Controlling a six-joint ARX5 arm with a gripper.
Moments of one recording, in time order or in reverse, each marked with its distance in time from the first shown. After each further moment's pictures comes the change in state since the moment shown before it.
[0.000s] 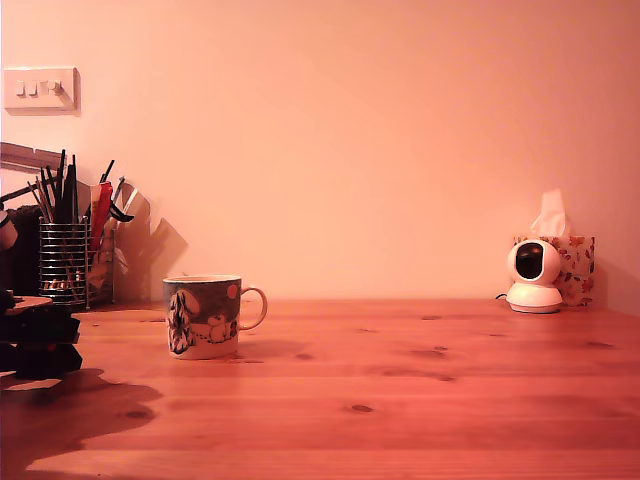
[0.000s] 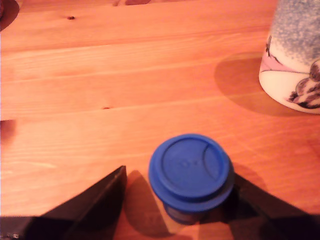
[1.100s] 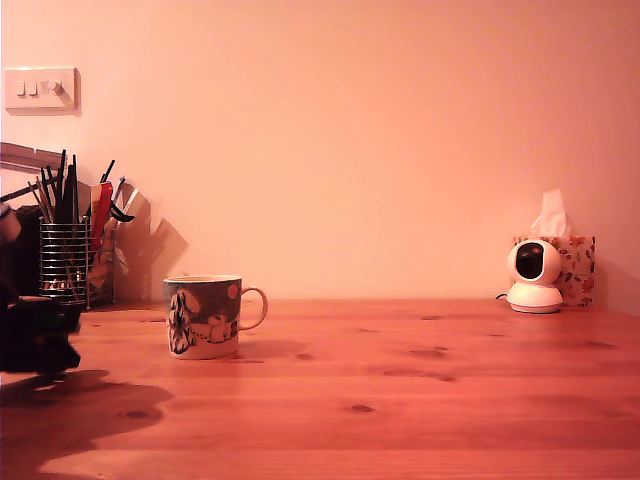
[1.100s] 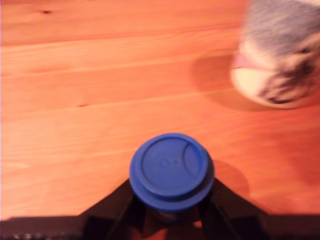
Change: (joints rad) arm 0.000 -0.085 0.000 -0.123 0.086 -0.002
